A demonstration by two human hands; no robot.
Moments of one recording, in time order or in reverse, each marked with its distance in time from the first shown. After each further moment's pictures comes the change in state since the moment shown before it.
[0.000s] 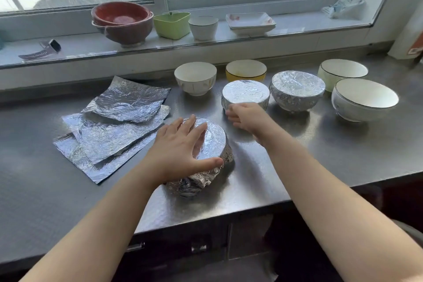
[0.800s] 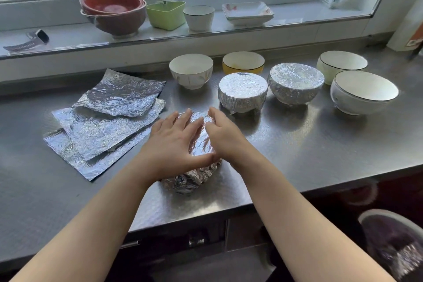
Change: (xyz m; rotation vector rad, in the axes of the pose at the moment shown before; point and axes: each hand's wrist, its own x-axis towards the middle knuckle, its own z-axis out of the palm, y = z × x) left_hand 0.002 0.000 0.002 -0.011 0.029 0.011; right_hand -0.041 0.005 0.053 -0.116 -0.040 -0.113
